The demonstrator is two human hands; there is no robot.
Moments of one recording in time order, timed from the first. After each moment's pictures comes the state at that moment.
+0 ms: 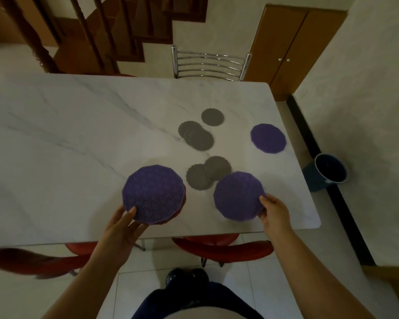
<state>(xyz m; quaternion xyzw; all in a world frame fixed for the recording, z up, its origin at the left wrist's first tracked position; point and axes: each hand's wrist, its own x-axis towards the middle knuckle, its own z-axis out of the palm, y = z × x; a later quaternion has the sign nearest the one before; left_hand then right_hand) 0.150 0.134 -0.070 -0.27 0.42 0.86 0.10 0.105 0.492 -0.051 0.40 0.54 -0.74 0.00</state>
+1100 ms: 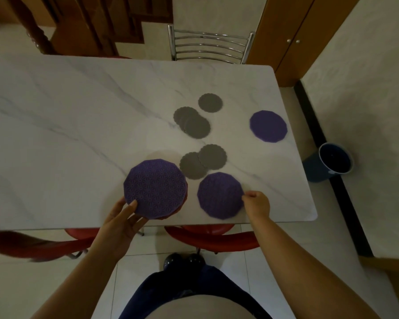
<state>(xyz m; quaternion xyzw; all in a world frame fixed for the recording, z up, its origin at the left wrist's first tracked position) 0.159 0.161 -0.073 -0.27 0.43 0.86 0.11 0.092 0.495 -0.107 0.35 0.83 -0.41 0.12</state>
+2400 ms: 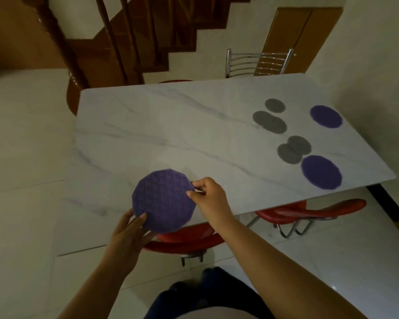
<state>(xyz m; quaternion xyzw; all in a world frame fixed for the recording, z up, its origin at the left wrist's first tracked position) 0.193 -0.255 -0.058 -0.22 0.49 0.83 0.14 0.158 -0.045 -0.008 0.14 0.82 -0.56 0.04</state>
